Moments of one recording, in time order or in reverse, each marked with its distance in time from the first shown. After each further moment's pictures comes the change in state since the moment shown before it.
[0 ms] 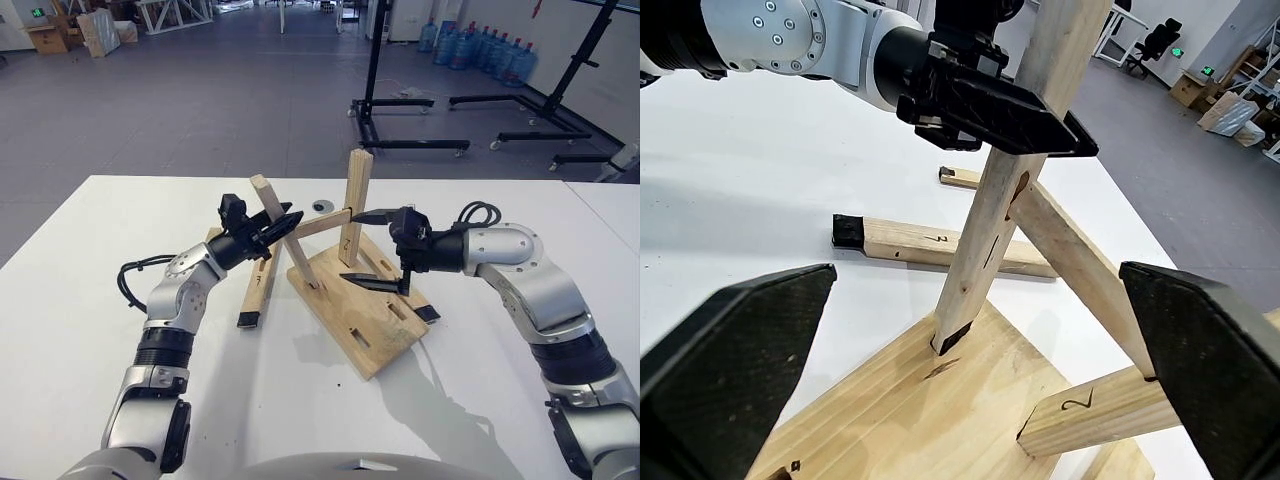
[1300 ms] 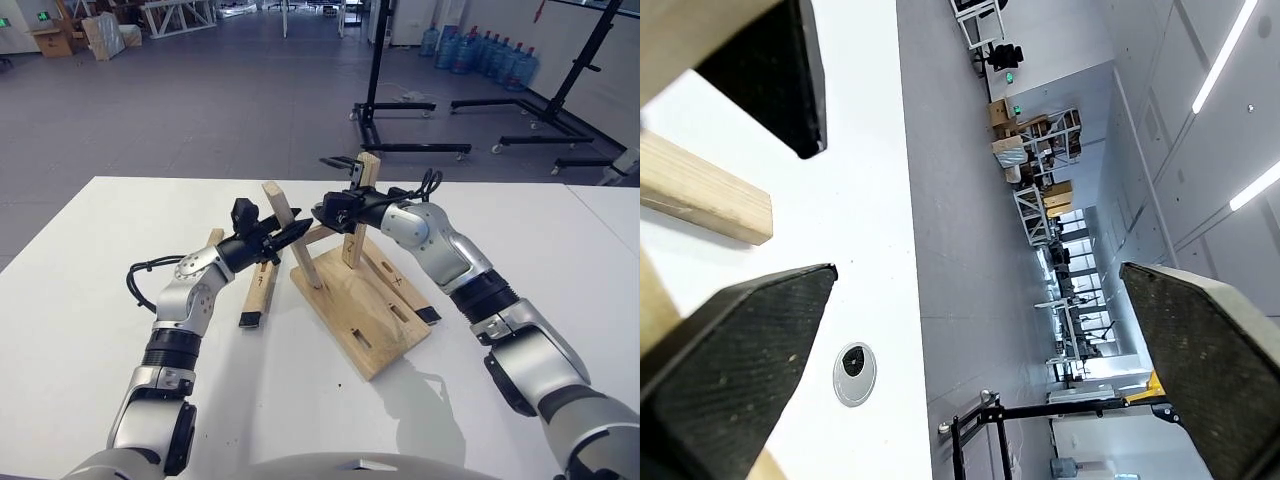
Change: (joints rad) left arm 0.029 -0.022 -0.052 -0.038 0.088 -0.025 0.008; right arm -0.289 0.207 0.313 0.610 -0.755 -0.624 -0.588
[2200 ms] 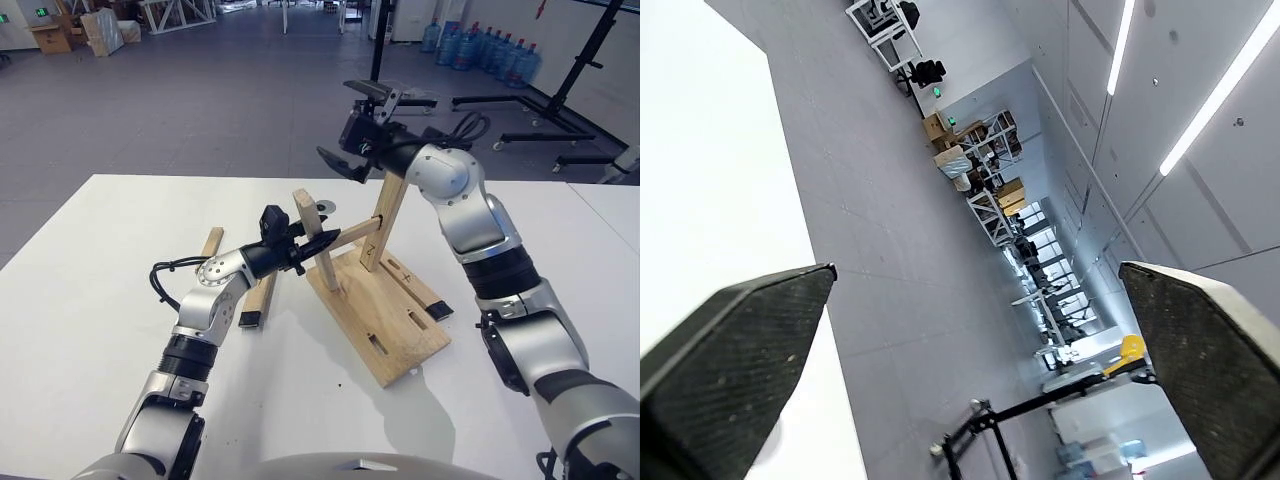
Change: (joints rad) left arm 0.013 -0.037 -0.123 -0.057 0.049 -0.058 0.073; right arm -0.162 -0.007 -0.208 -0.176 0.116 0.223 0.129
